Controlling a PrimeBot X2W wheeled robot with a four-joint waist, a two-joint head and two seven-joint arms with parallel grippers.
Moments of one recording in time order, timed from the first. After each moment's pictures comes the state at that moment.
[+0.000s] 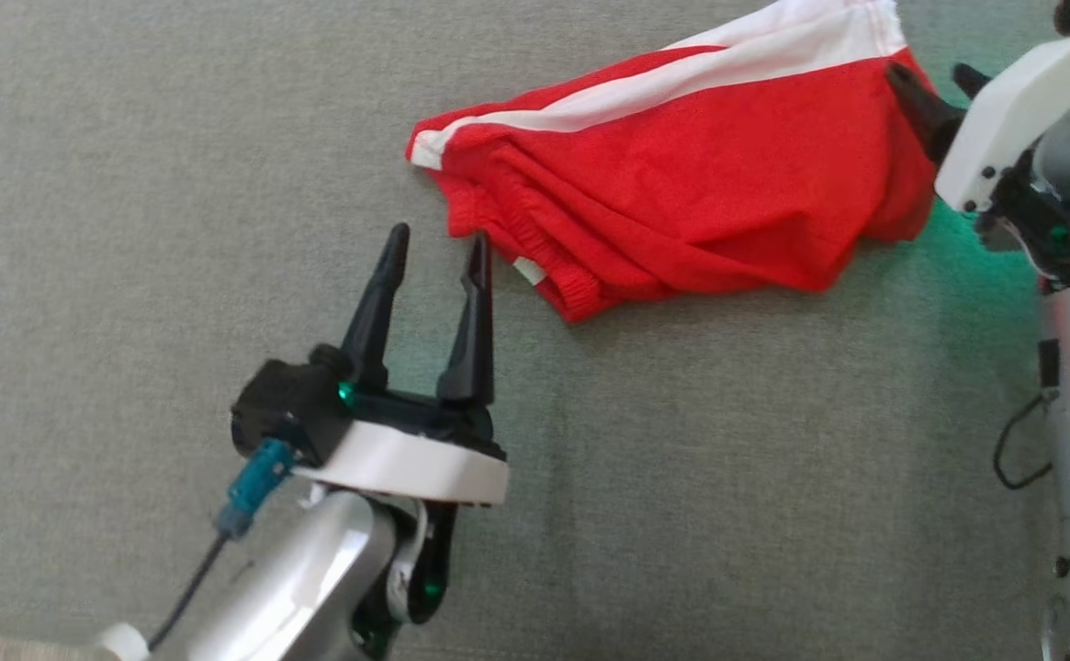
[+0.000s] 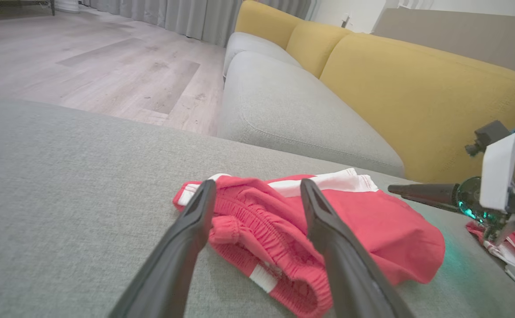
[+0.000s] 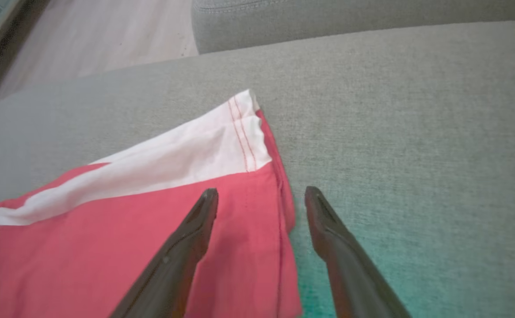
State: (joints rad) left arm -0.40 0.27 -0.75 -0.08 -0.72 0.36 -0.18; right arm -0.76 -0.20 0.00 0.44 0.40 0.12 0.71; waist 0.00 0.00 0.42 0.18
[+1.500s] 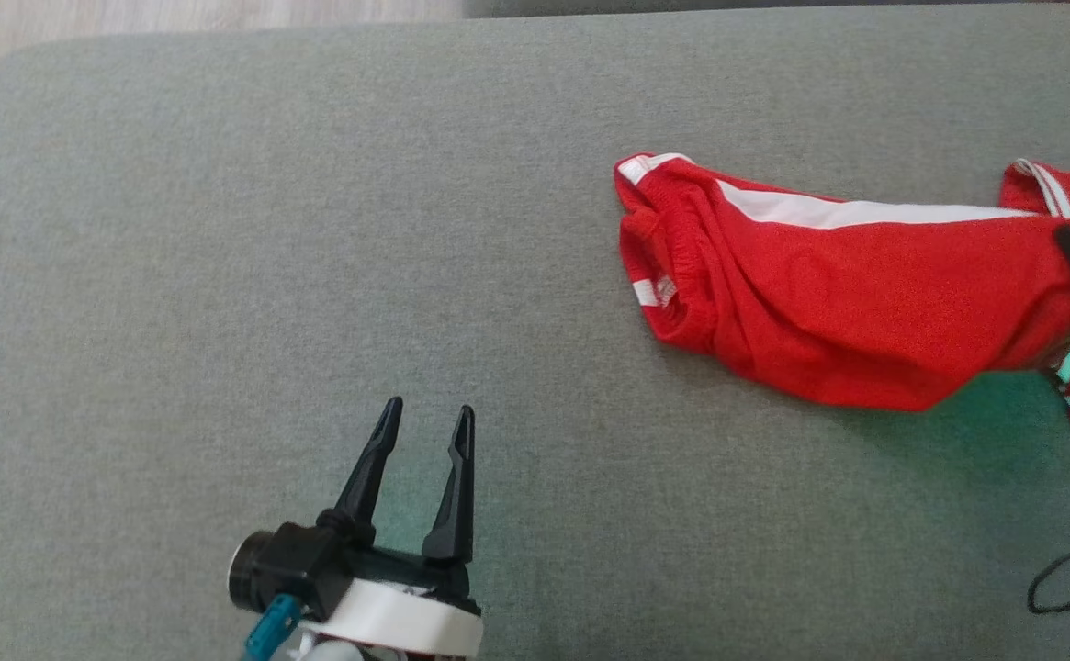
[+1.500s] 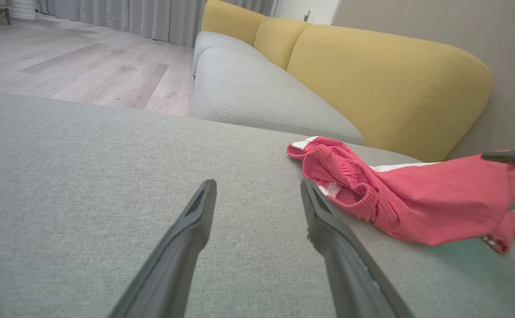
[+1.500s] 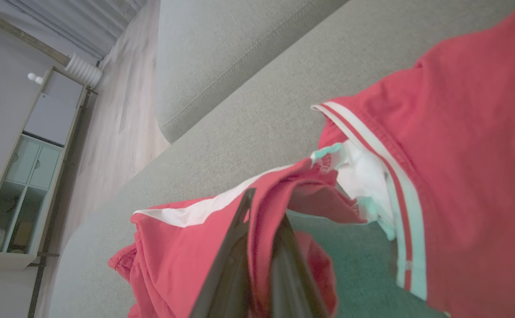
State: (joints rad) left arm -0.08 0.21 -0.63 0.04 -0.53 0.19 -0.25; right arm -0.43 -0.05 -0.51 0.11 0.53 0.12 0.91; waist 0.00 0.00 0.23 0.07
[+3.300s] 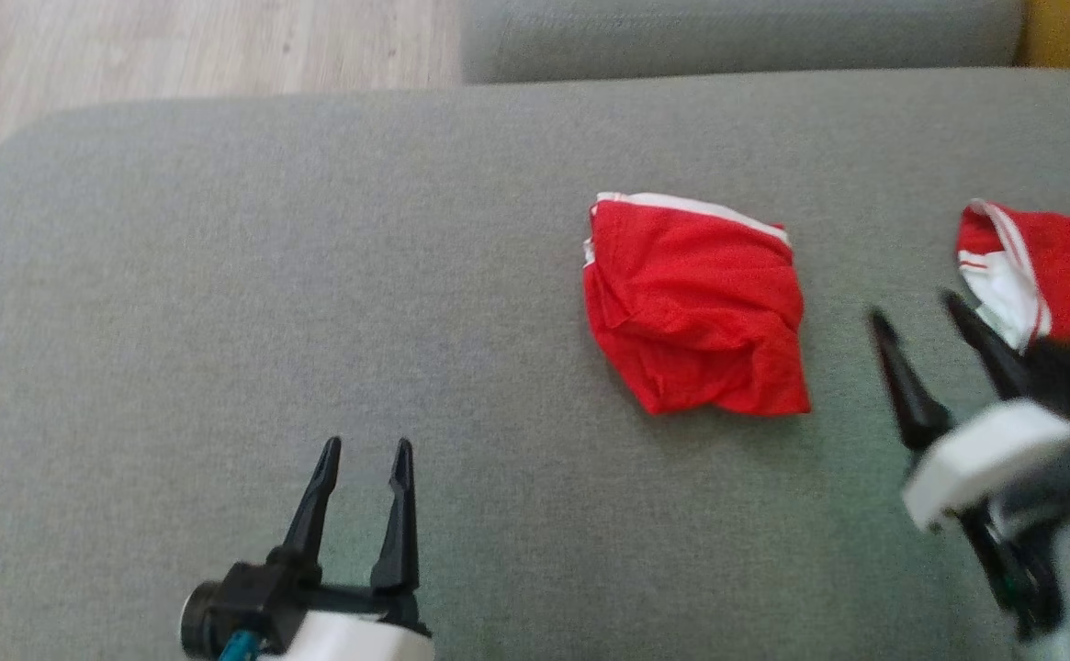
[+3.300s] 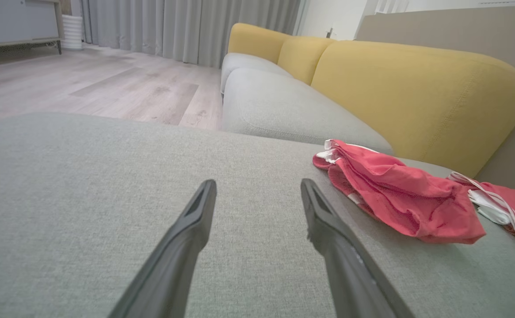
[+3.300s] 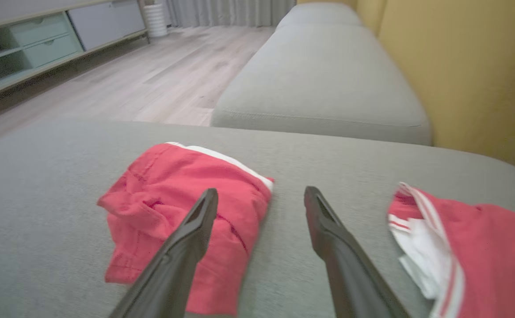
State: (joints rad) left arm 0.03 0.13 -0.41 0.11 -0.38 0.09 -0.25; right arm -0.09 -0.21 0.06 -0.06 0.24 0.12 0.31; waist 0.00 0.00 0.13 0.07
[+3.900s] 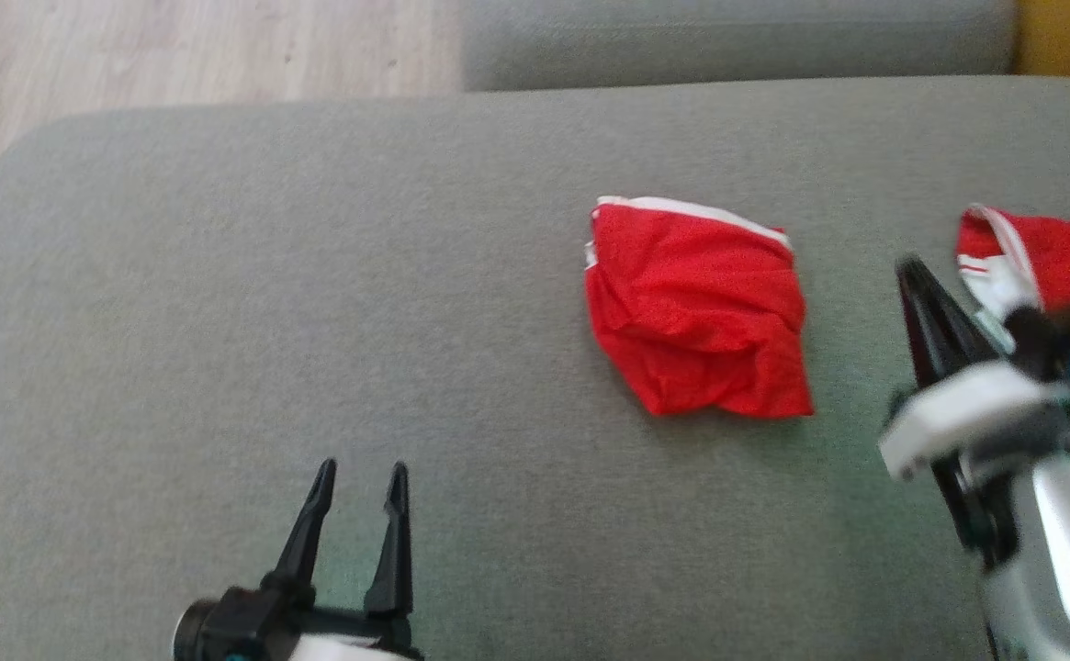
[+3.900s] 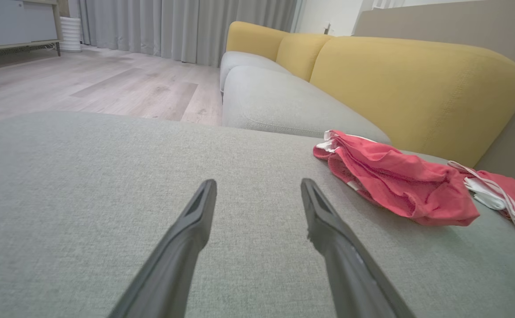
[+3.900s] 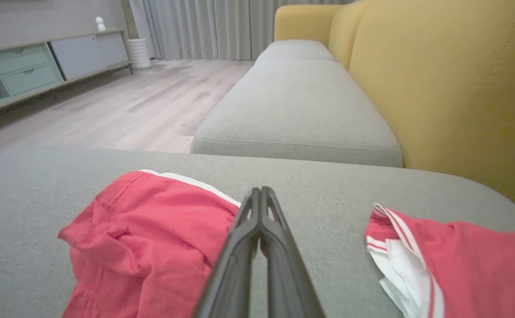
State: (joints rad) left arm 0.12 0.10 -0.33 0.09 -0.31 0.02 -0.25; right arm -0.11 -0.16 0.01 0.08 0.15 0.12 0.11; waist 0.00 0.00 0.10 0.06
